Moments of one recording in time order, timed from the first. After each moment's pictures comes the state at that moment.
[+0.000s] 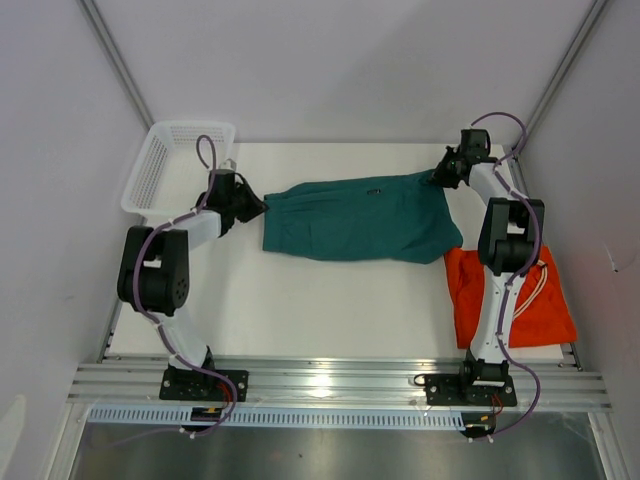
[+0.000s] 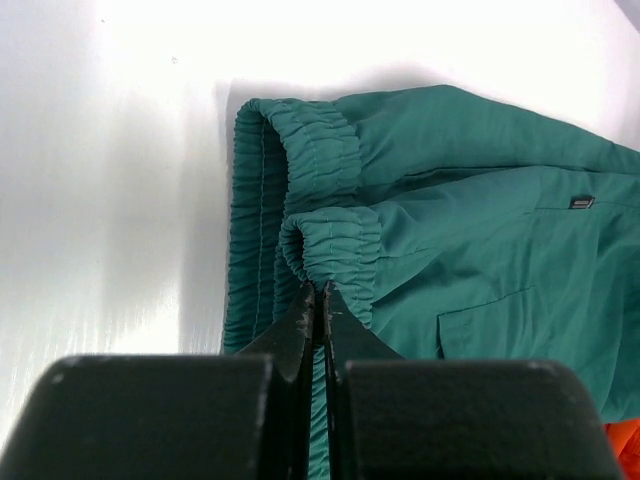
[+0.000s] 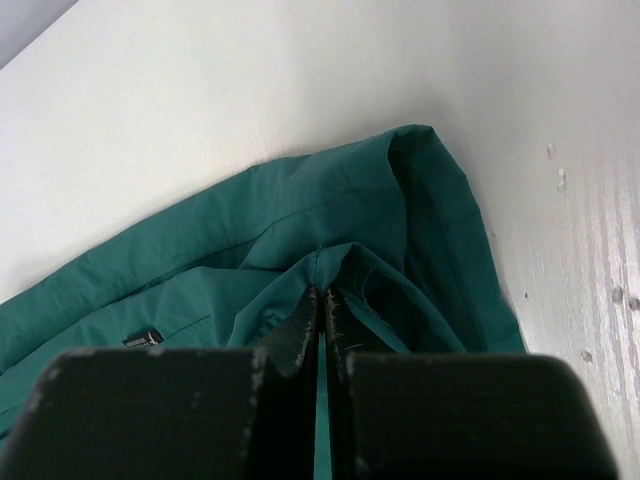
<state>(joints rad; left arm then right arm) -0.11 1.81 1.07 0.10 0.21 -0.65 -0.04 2.28 1.85 -0.37 -0.25 0.47</state>
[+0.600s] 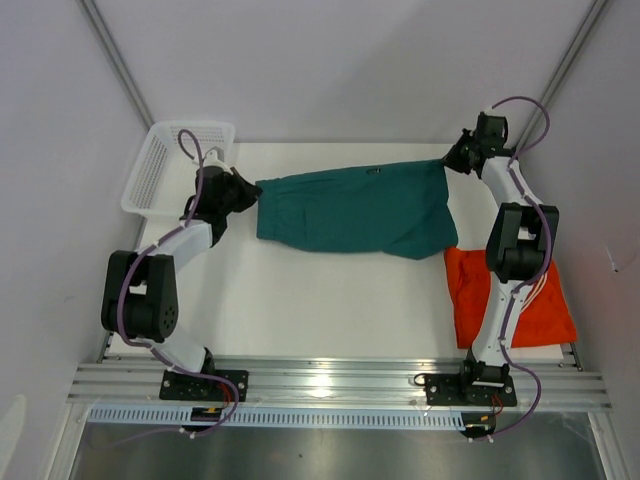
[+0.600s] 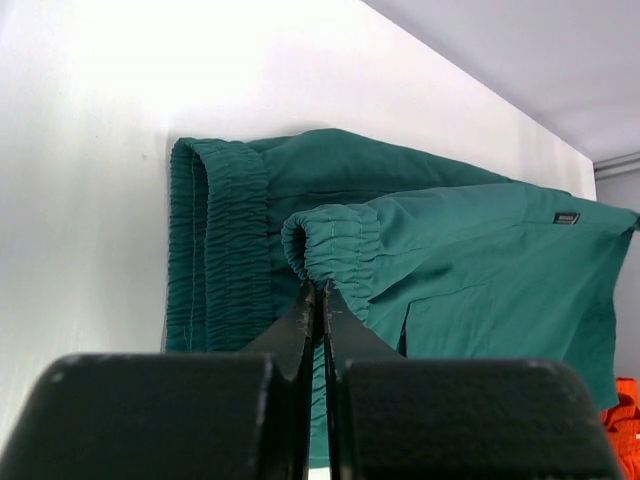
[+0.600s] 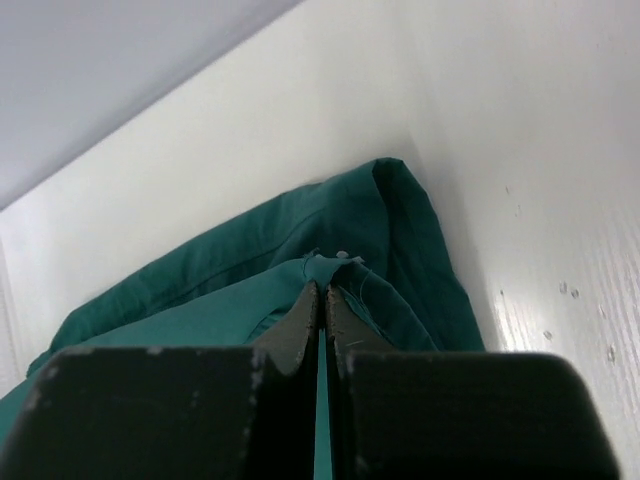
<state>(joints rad) -0.11 1.61 0.96 0.23 0.16 -0.65 -0.07 2.15 1.83 -0.33 -0.22 0.51</state>
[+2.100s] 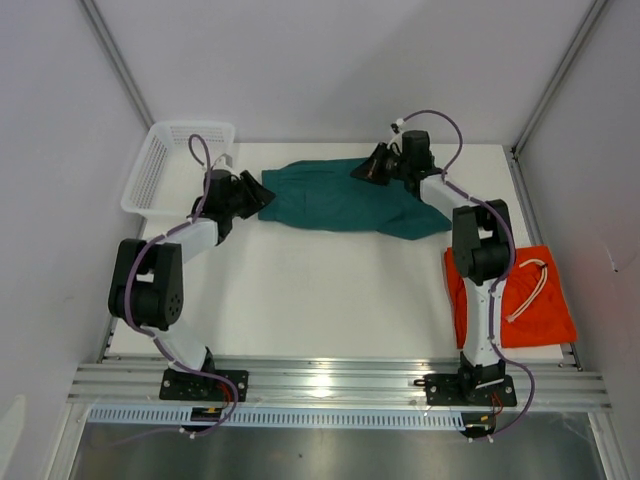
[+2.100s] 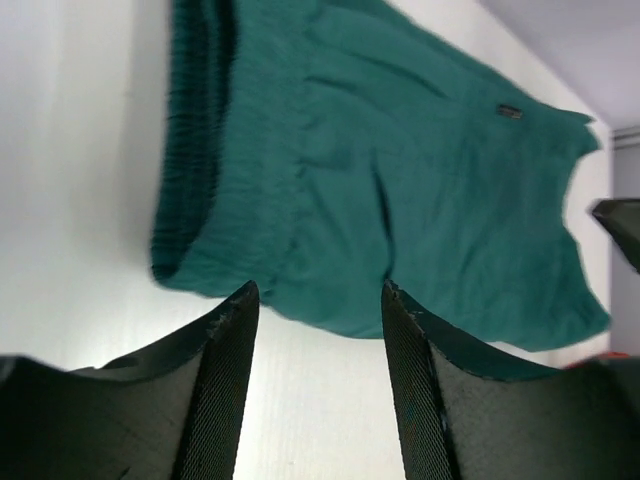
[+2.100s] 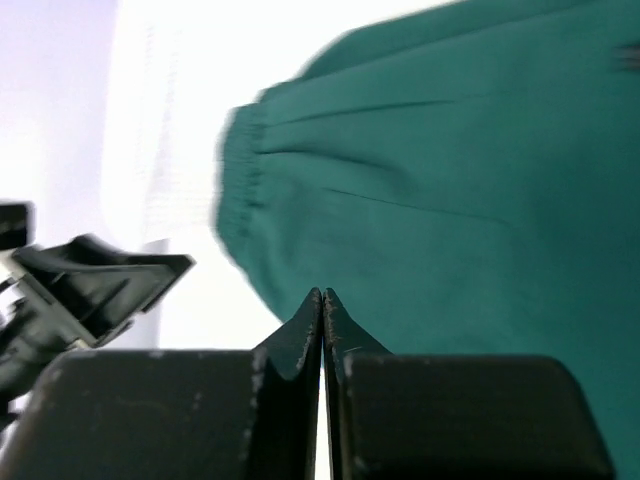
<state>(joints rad) -0.12 1.69 0.97 0.20 0.19 -0.68 0.23 2.17 1.69 0.00 -0.58 0.69</state>
